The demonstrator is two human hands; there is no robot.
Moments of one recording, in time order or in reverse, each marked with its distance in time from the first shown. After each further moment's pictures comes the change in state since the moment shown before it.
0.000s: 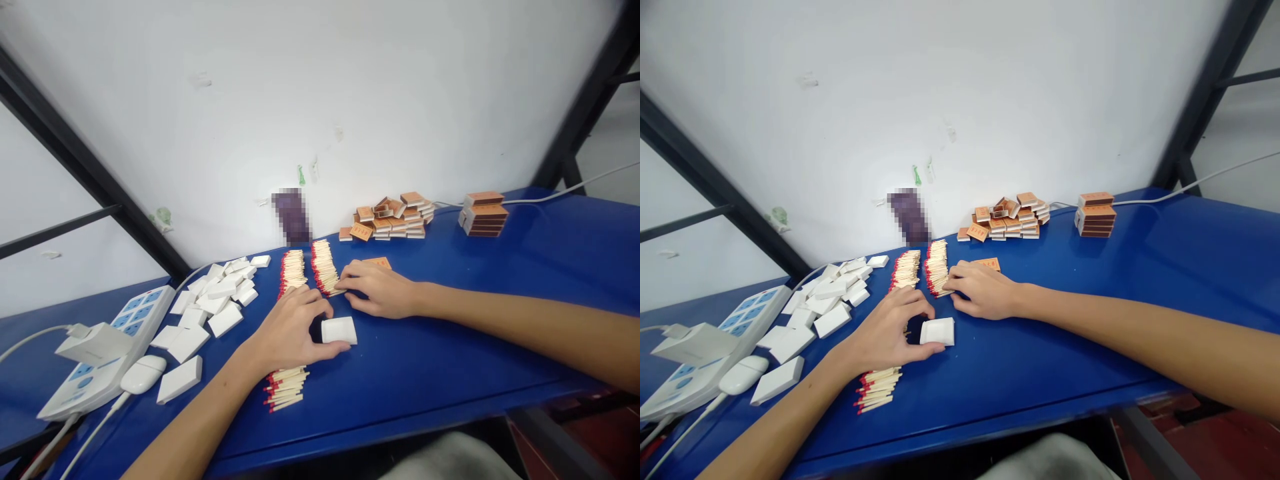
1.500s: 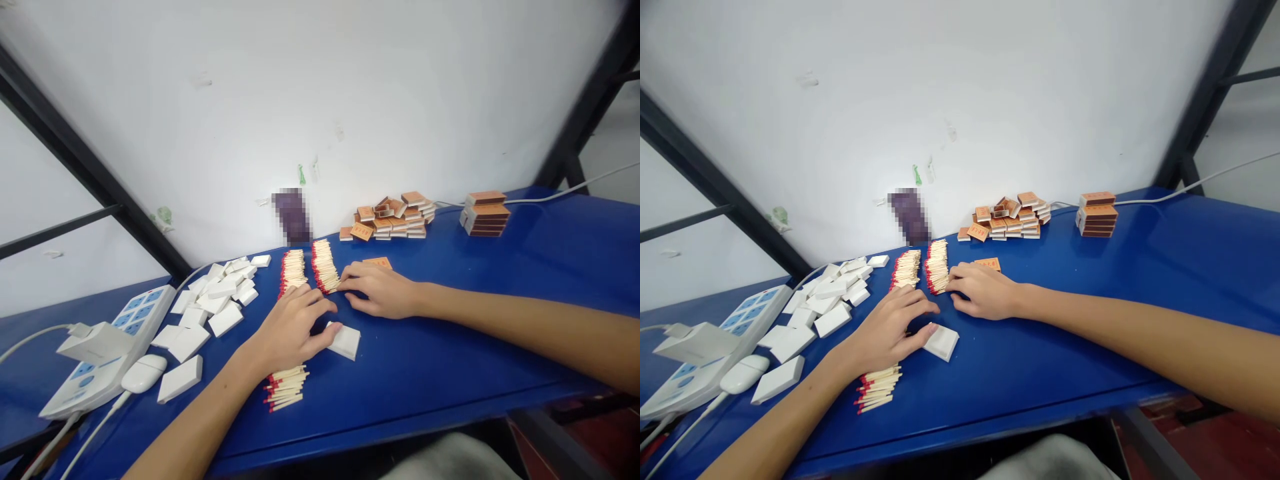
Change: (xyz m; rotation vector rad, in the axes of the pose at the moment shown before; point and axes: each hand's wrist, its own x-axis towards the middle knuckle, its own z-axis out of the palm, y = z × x) left_hand -0.002 0.001 -0.002 0.065 -0.003 0.076; right_hand 0.001 0.000 0.001 0.003 -0.014 0.025
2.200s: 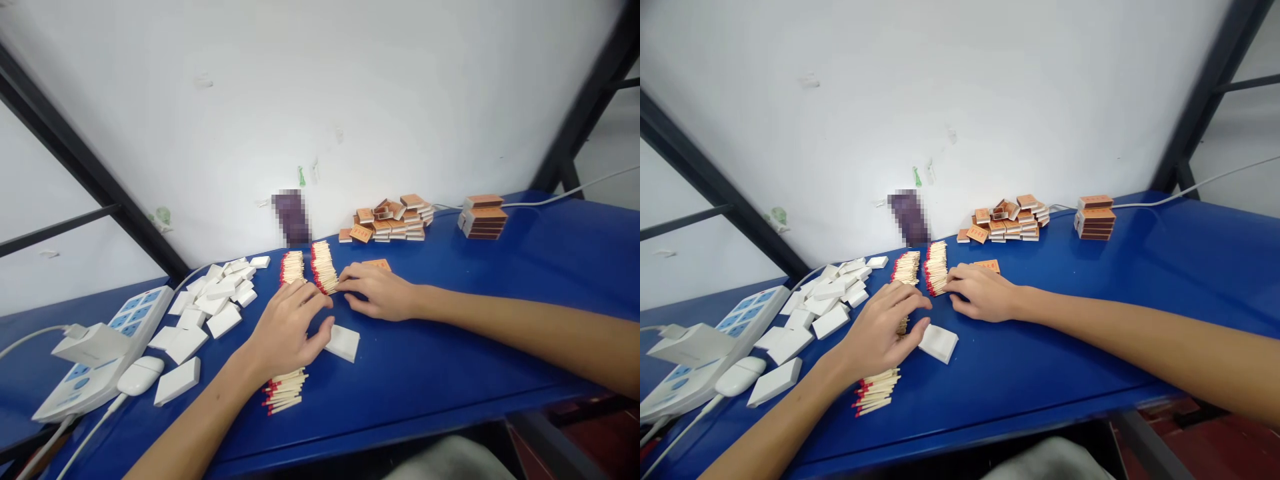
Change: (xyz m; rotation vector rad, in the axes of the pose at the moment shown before) left_hand -0.002 0.008 -0.007 0.061 0.224 0.028; right_hand 0.000 0.000 0.001 0.026 0.043 -0.010
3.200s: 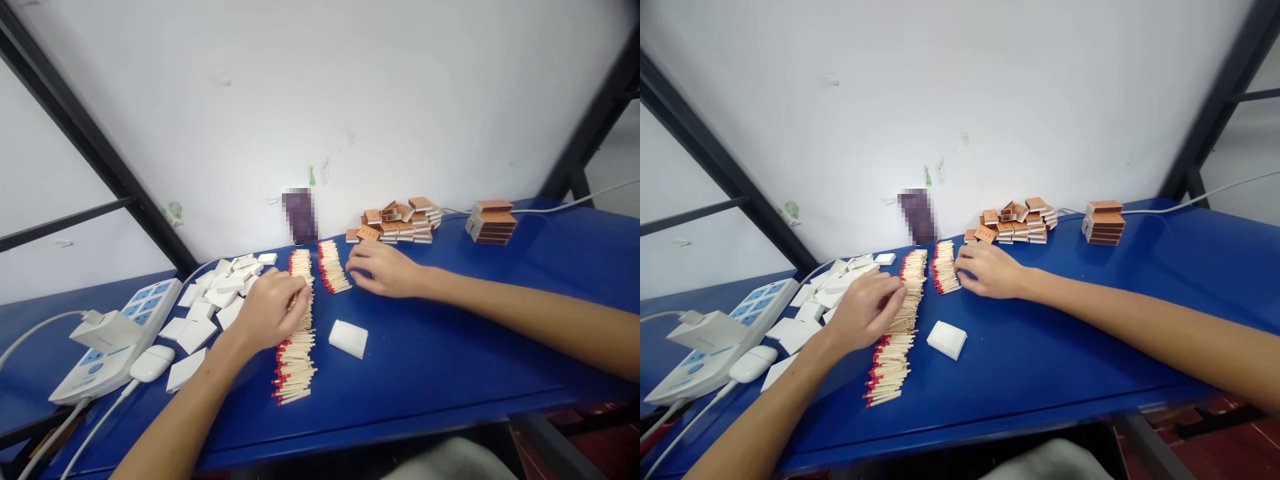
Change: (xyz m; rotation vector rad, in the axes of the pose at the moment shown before) left_hand -0.005 -0.027 -0.024 0.024 0.067 -0.054; right_hand 0.015 0.022 -0.014 -0.258 0.110 -0.054
